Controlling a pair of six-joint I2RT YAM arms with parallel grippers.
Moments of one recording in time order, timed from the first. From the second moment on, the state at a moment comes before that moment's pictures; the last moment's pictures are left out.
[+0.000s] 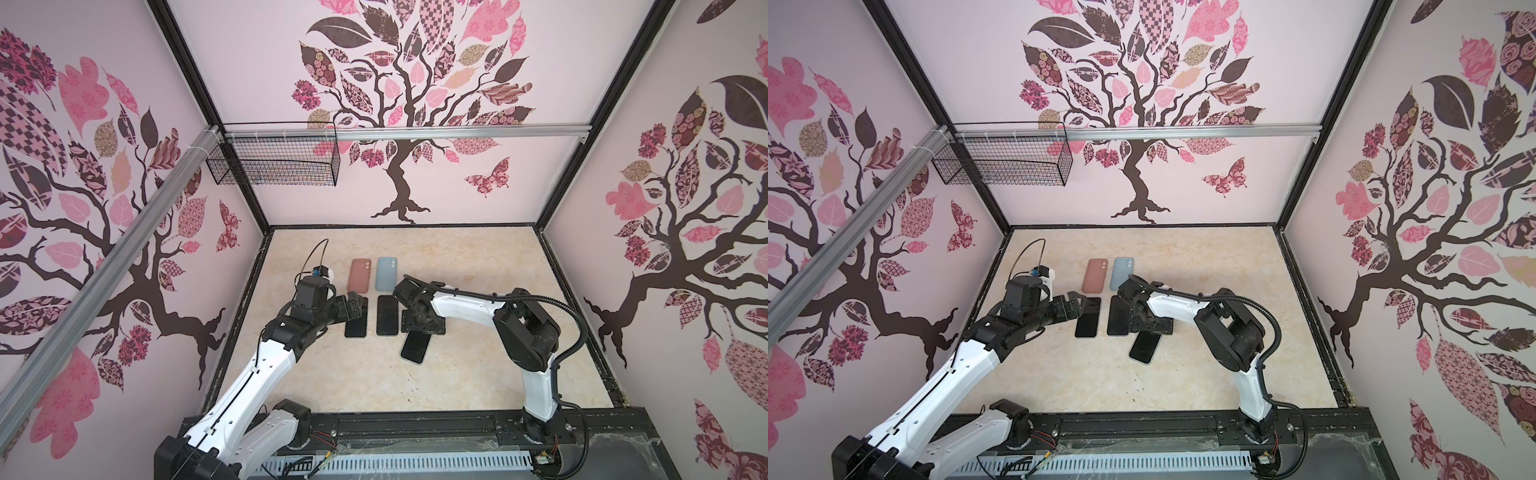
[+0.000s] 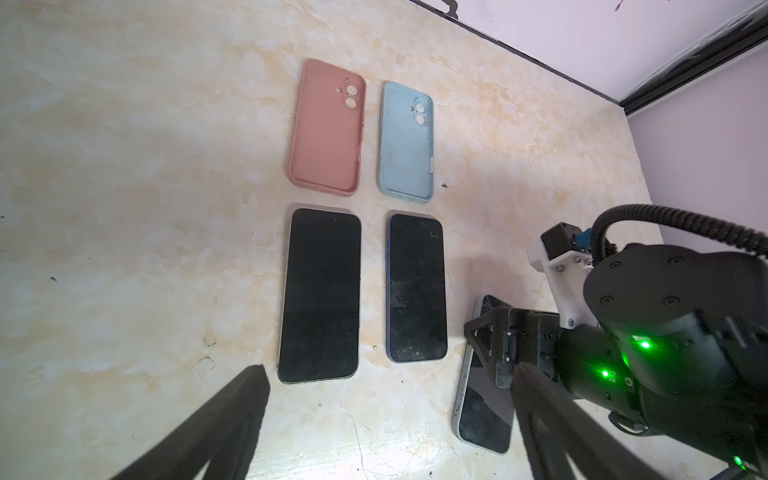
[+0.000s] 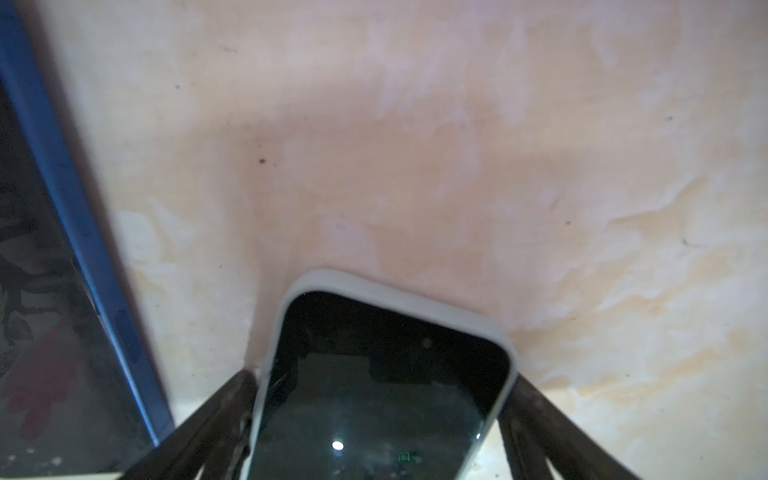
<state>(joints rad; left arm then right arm) -0.36 0.98 0.80 -0.53 0.08 -0.50 0.81 2.00 1.38 -0.80 0.15 0.90</state>
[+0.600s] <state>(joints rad) -0.57 1.03 0.73 -0.37 0.23 -0.57 0.64 1.76 1.06 -0.59 -0.07 0.89</state>
